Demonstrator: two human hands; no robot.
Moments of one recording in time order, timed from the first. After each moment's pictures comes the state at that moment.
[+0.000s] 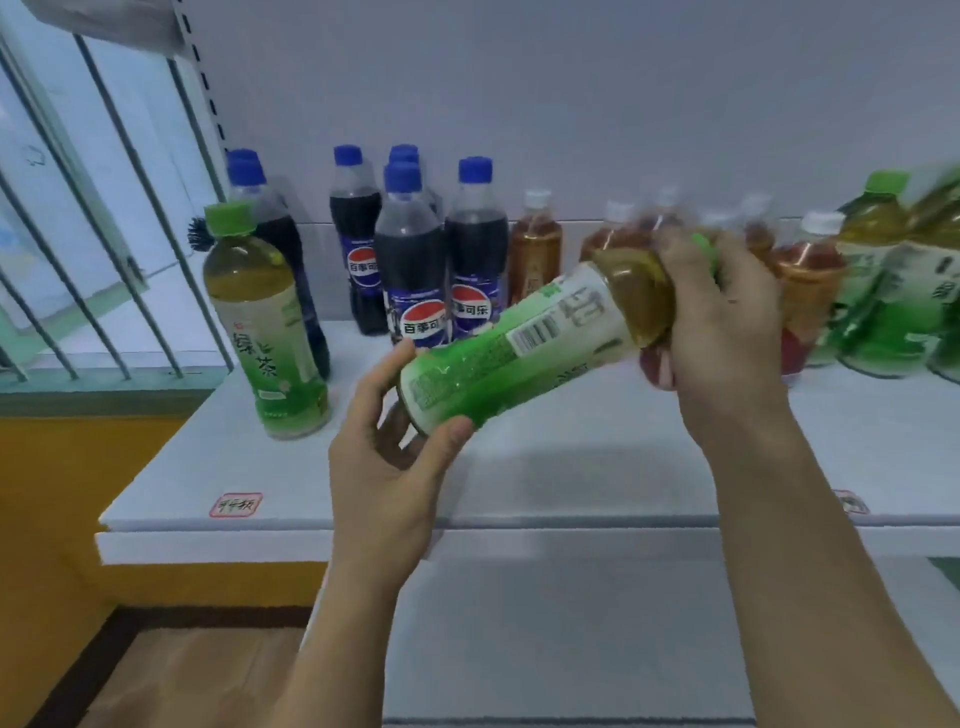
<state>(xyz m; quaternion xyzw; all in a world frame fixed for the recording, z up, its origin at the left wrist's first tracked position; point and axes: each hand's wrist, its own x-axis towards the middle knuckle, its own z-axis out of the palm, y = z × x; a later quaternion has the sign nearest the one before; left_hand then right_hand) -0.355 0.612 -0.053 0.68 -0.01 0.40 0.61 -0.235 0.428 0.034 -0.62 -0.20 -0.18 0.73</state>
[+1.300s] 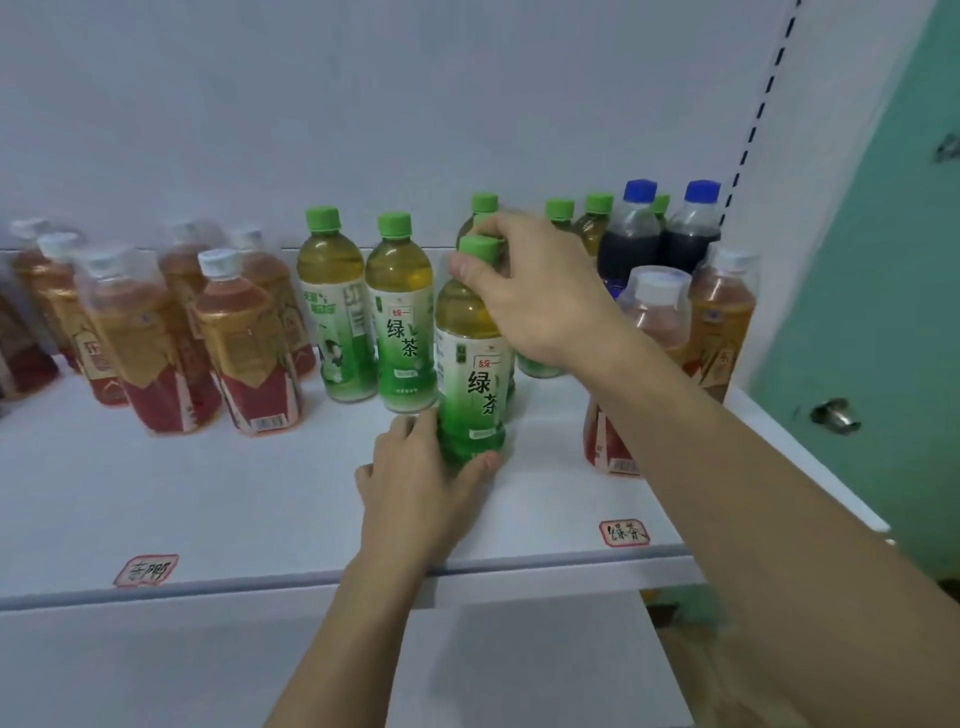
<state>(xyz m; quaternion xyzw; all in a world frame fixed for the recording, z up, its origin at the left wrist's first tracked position) -0.106 0.127 -0.066 0.93 0.17 0.17 0.29 -0.028 0.016 0.083 -0.86 -0.30 -0.17 0.37</state>
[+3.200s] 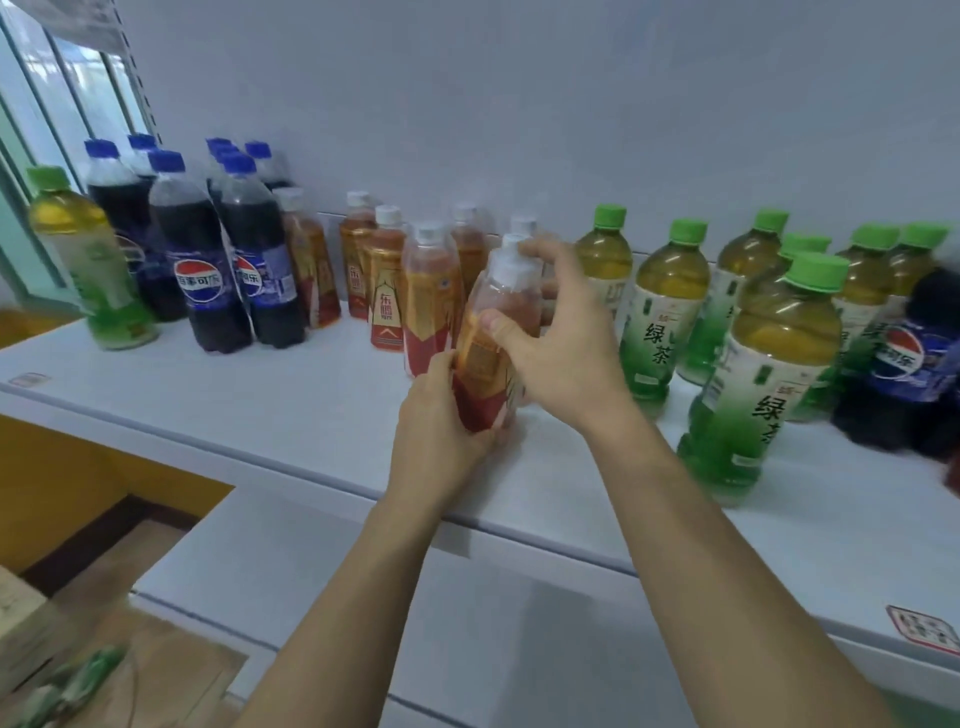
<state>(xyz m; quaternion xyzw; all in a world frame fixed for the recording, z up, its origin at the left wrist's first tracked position) -0.187 0.286 -0.051 0.85 0.21 0.34 0.36 -0.092 0.192 0.021 -0.71 -0.41 -0.10 0.57</state>
